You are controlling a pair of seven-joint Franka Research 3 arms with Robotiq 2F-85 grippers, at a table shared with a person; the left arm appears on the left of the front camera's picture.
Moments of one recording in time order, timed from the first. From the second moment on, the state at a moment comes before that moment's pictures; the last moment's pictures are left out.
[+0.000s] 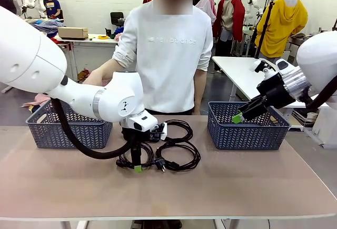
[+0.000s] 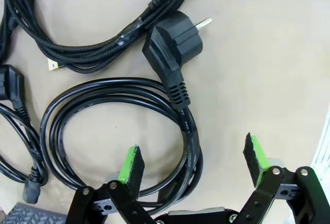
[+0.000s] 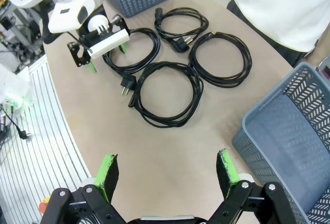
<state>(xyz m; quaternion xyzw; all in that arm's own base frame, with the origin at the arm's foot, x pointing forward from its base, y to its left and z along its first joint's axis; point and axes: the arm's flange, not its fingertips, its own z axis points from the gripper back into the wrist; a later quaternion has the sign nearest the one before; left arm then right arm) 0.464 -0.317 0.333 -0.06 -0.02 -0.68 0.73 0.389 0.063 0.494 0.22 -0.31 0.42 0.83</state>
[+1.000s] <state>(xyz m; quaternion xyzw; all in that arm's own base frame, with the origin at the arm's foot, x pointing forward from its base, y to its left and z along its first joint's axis) 0.466 -0.327 0.317 -0.04 -0.01 -0.69 0.72 0.389 0.063 0.494 0.22 -0.31 0.42 0.83</state>
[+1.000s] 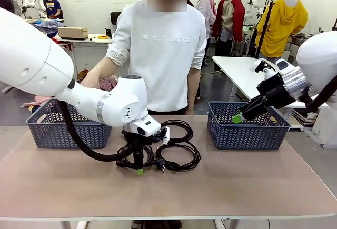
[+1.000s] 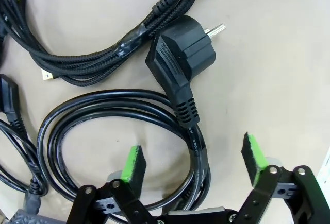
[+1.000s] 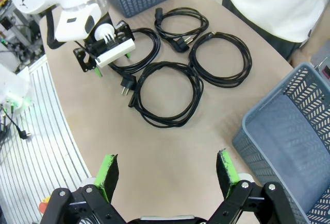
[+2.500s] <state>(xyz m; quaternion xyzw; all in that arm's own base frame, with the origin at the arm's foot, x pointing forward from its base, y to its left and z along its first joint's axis) 0.467 -0.317 0.355 -0.02 -0.02 -0.68 0.73 0.389 0.063 0.493 0.22 -0.31 0.42 0.83</state>
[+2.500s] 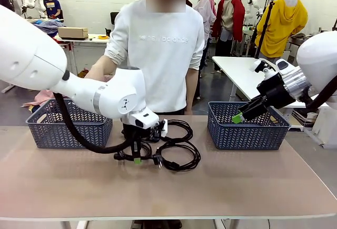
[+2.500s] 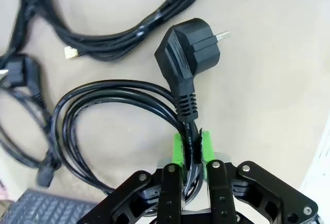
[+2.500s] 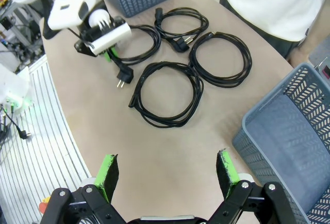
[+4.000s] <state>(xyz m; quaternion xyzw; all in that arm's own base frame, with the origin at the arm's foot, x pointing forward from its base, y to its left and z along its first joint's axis) 0.545 -0.095 0.508 0.06 -0.13 -0.57 0.81 0.389 0.062 0.494 0.22 -0.31 0.42 0.83</state>
